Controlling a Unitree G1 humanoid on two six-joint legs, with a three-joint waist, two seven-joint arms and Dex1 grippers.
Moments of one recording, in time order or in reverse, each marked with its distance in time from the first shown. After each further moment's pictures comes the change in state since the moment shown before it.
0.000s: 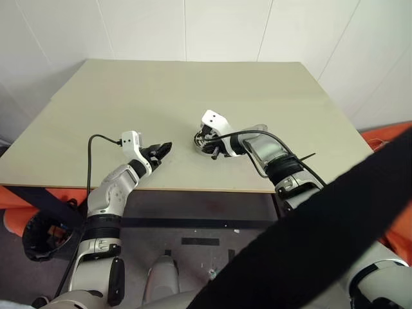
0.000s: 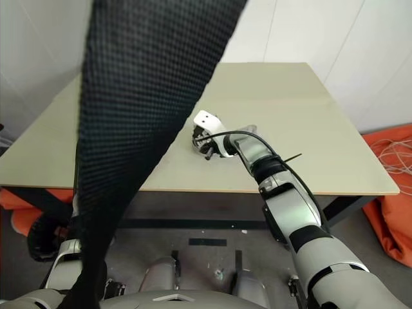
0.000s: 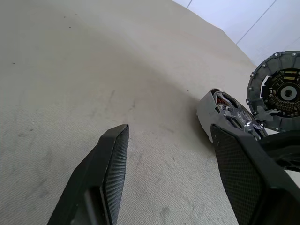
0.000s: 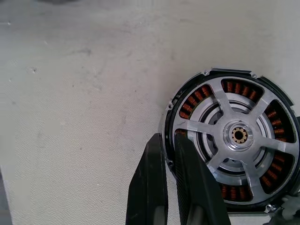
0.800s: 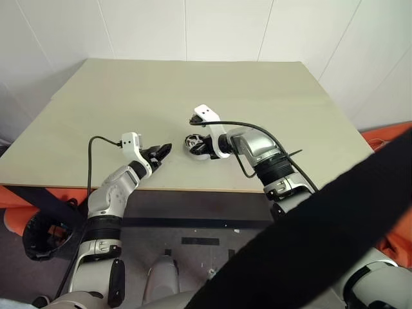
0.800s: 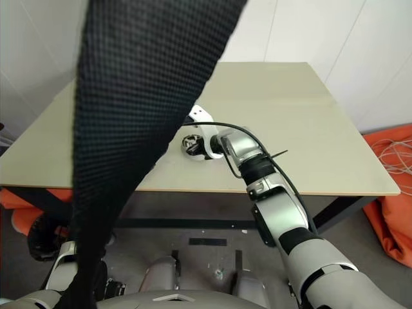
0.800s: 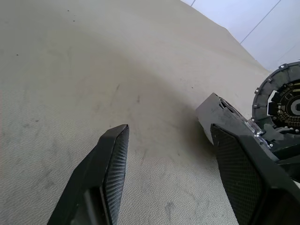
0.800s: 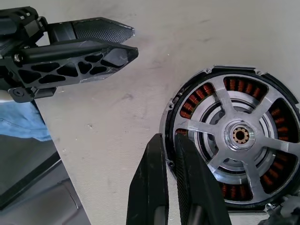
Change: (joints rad) left arm 0.010 -0.004 0.000 0.000 -0.001 0.000 0.009; right arm 0.020 0.091 -0.060 -0.228 0.124 0.445 -0.133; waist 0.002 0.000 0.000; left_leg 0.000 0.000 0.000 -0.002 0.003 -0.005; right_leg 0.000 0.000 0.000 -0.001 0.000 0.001
